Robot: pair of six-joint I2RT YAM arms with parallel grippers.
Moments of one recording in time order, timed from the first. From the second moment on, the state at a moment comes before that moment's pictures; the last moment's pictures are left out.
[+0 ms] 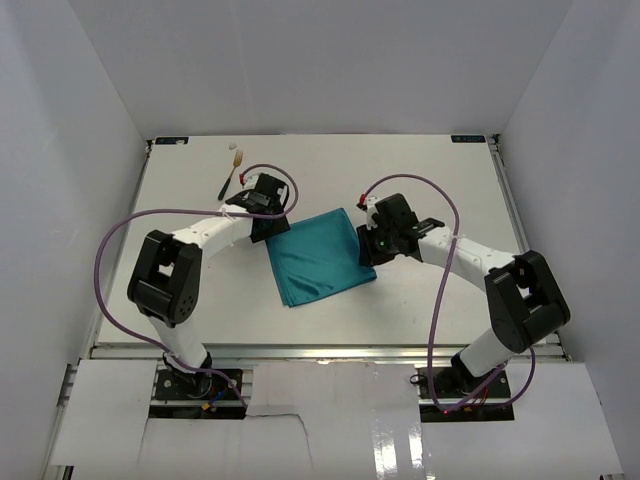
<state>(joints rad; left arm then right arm) -0.46 1.76 1.21 -0.45 -0.28 -0.71 0.56 1.54 0.96 -0.34 -0.22 0.13</state>
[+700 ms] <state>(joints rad) -0.43 1.91 1.25 -0.42 -0.29 -0.70 0.52 1.72 0.98 -0.34 -0.20 0.23</state>
